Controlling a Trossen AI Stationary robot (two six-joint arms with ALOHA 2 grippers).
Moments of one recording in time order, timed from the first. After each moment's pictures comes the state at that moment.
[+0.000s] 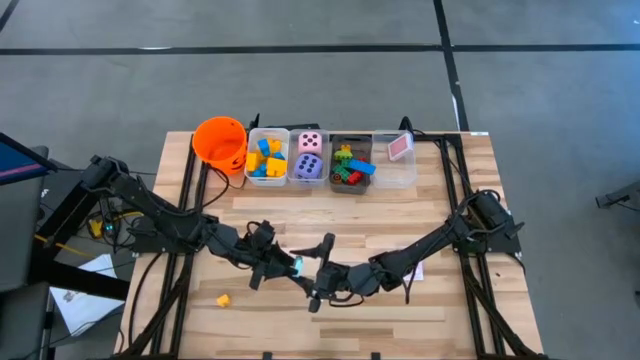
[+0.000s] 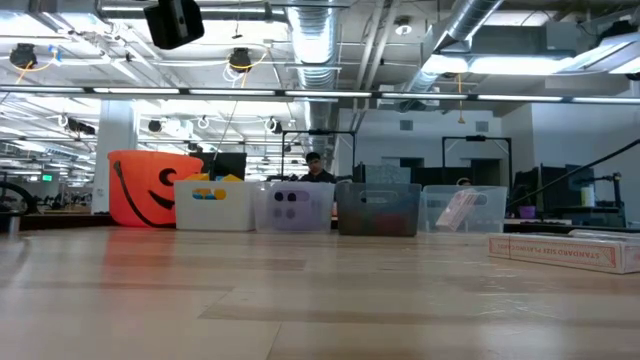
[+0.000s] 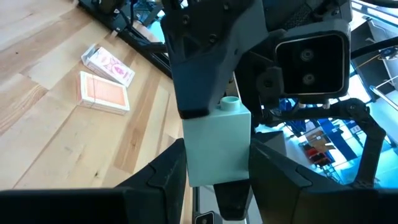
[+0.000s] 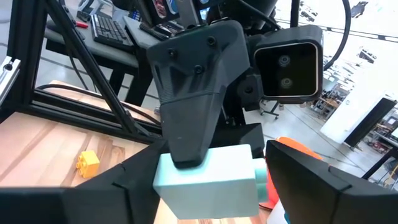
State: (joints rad) left arm -0.47 1.22 0.67 0.37 -0.22 -0.85; right arm 0.47 1.96 1.29 0.64 0.73 -0.40
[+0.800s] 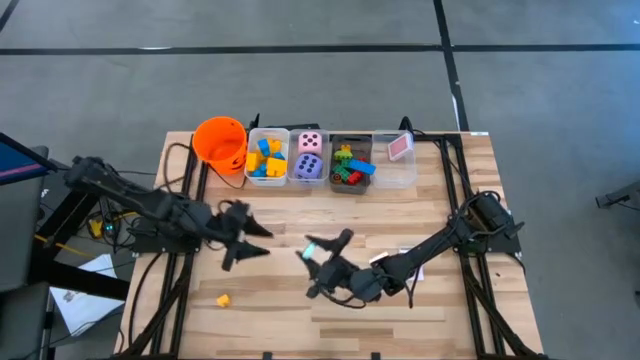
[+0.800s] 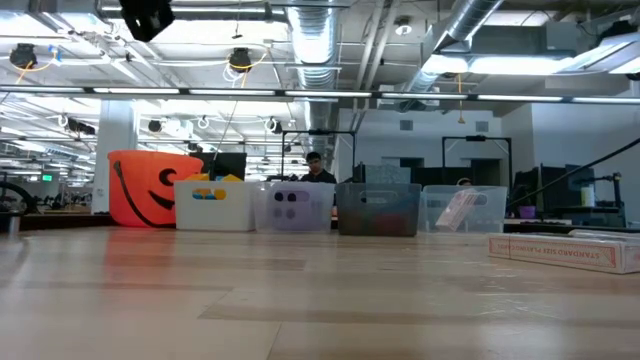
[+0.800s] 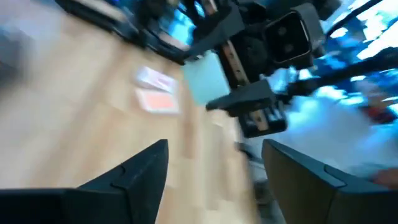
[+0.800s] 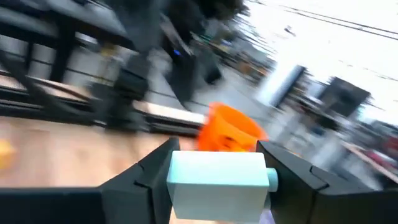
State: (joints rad) left arm -0.39 0.86 0.67 -0.09 -0.19 -0.58; right arm 0.50 1.96 1.29 0.63 1.08 -0.42
